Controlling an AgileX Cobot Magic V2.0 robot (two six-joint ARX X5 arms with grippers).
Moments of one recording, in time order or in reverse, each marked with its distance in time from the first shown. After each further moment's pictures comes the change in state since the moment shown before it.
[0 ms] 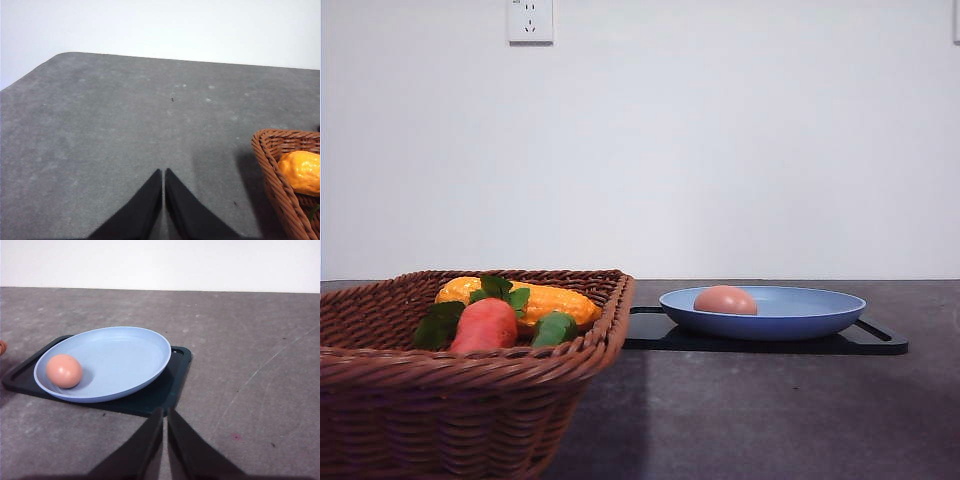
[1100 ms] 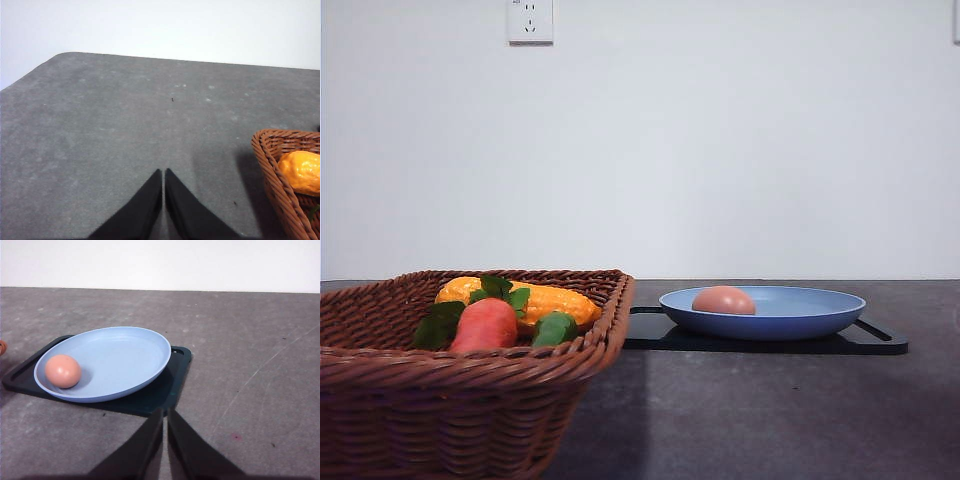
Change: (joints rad) left_arx 0.000 0.000 0.000 0.000 0.000 0.000; right_arx 0.000 0.000 0.000 0.000 0.000 0.000
